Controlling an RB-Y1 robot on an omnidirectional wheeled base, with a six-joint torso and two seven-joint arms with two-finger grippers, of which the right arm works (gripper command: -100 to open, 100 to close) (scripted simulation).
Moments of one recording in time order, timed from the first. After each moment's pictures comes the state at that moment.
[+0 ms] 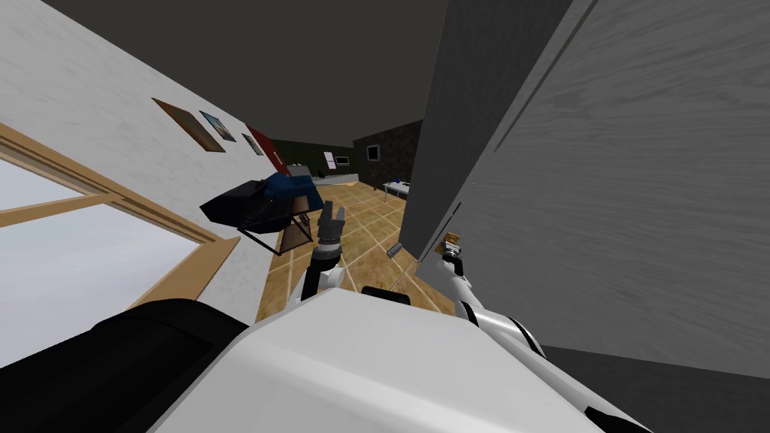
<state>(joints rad) -0.39 -0.28 -0.21 -0.64 -0.57 -0.52 -1.26</state>
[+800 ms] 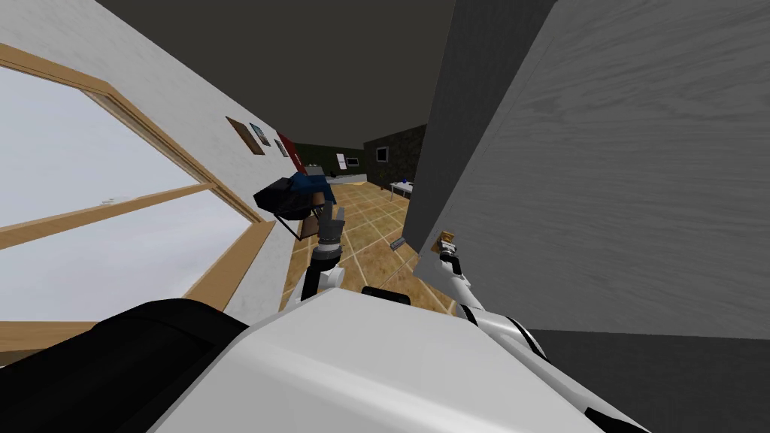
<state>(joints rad) -0.37 -0.29 -0.13 -0.68 -0.55 -0.48 -1.33</state>
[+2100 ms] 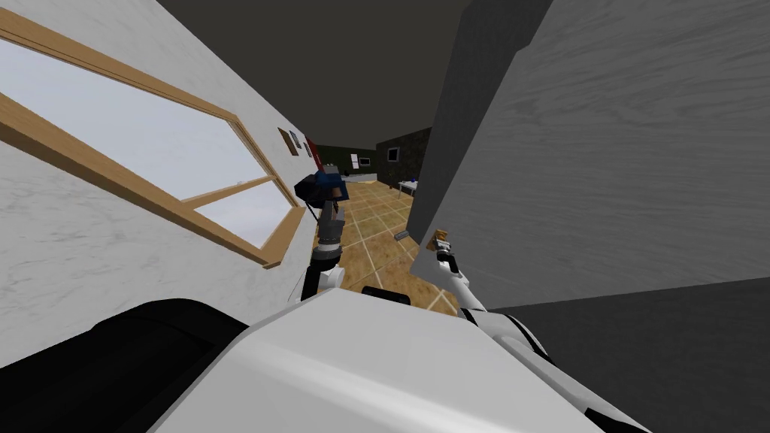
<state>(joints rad) -0.36 -0.32 0.00 -0.71 -0.51 -0.47 -1.44</state>
